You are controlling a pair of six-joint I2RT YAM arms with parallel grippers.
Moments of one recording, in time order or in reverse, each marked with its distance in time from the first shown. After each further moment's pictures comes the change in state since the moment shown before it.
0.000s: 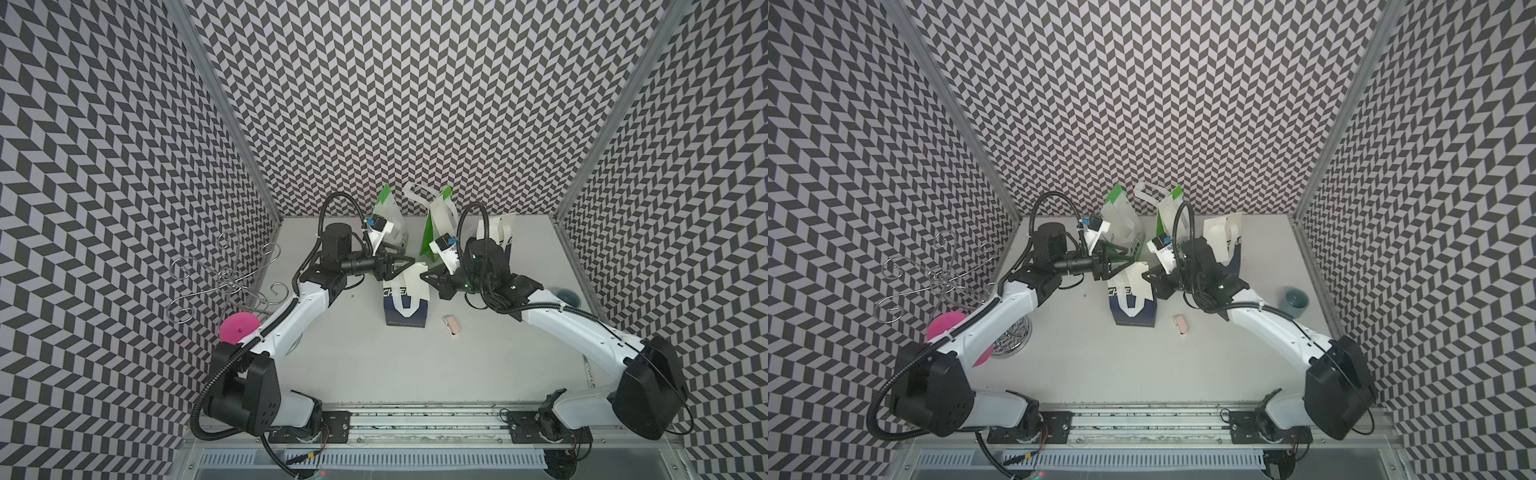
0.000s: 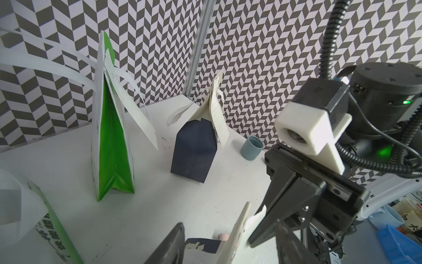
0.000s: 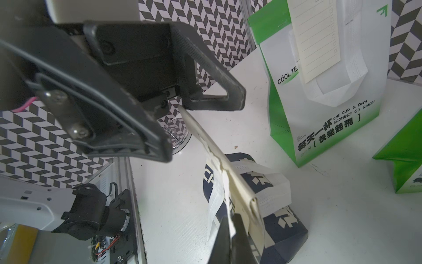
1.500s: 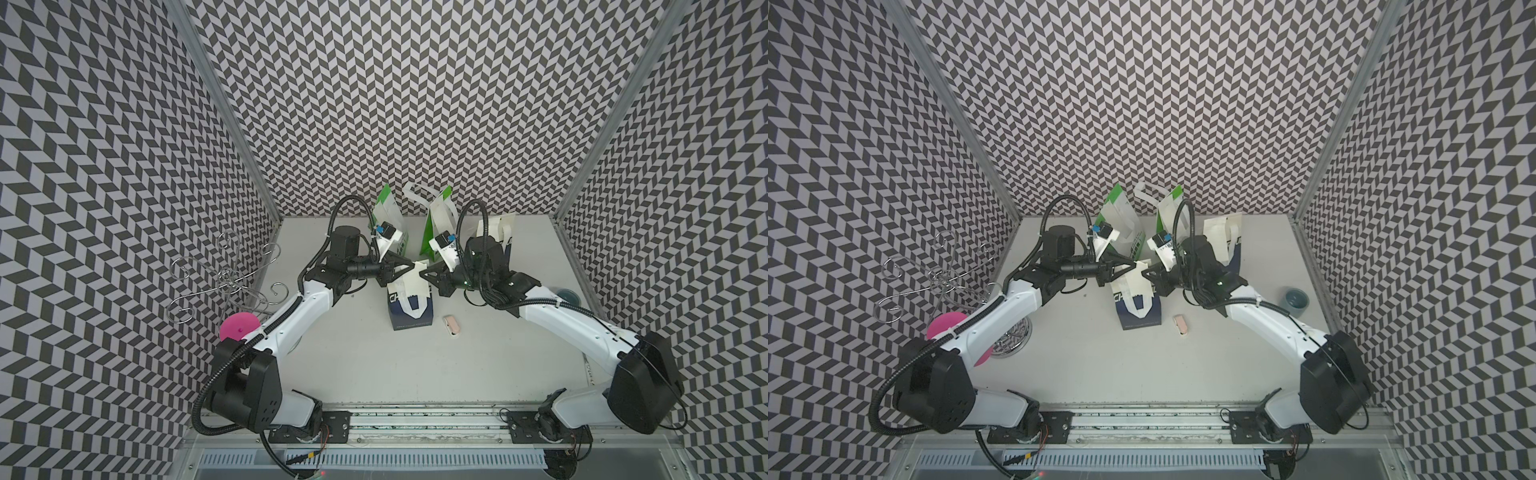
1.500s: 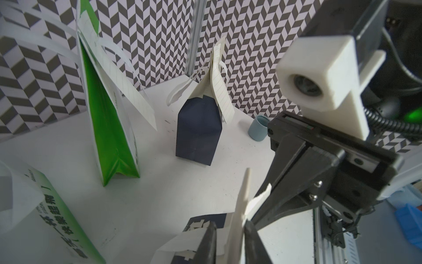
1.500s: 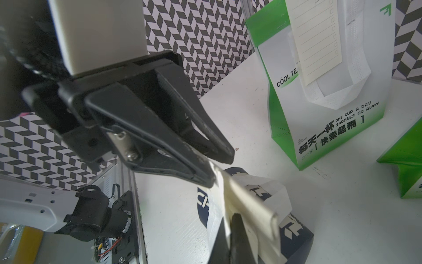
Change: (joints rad) left arm -0.039 0.021 0.018 -0.140 -0.061 0.154; right arm -0.025 0.031 0.015 0.018 -0.037 0.004
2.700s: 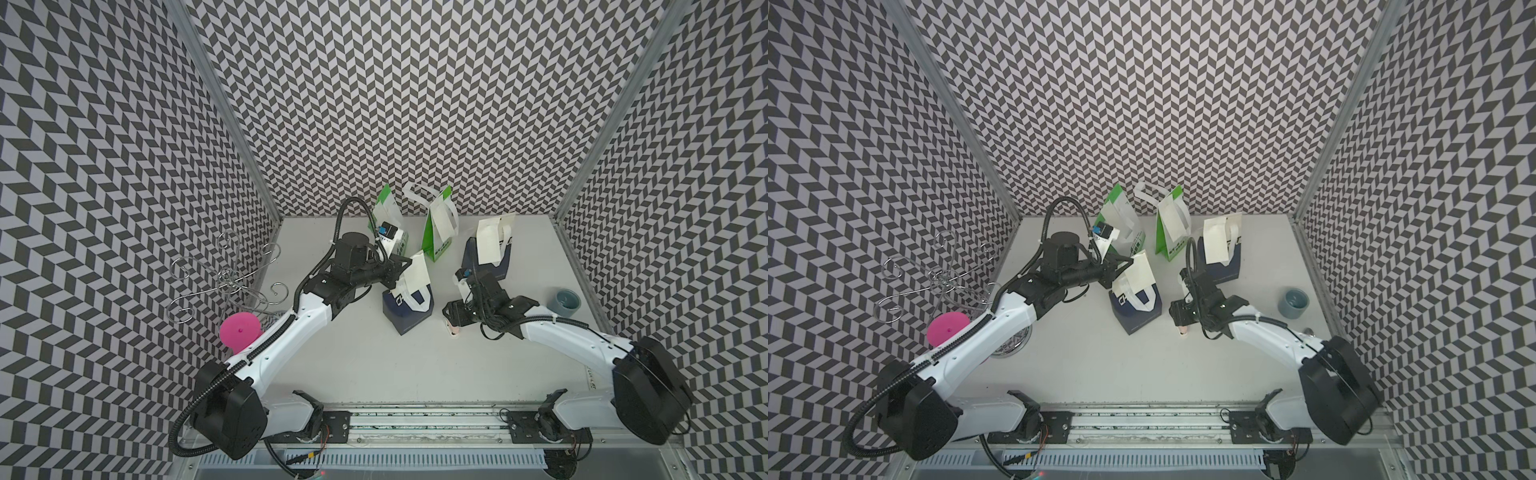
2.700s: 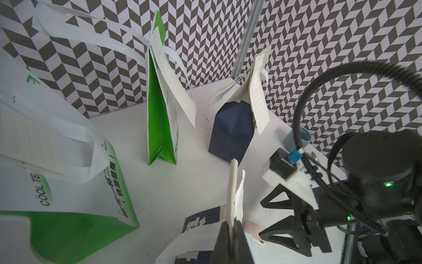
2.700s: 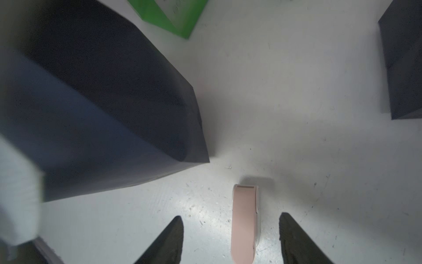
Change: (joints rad) left arm -0.130 -0.128 -0.008 -0.077 -0.412 -0.134; right arm 0.036 -0.022 -0.269 -0.238 0.422 0.188
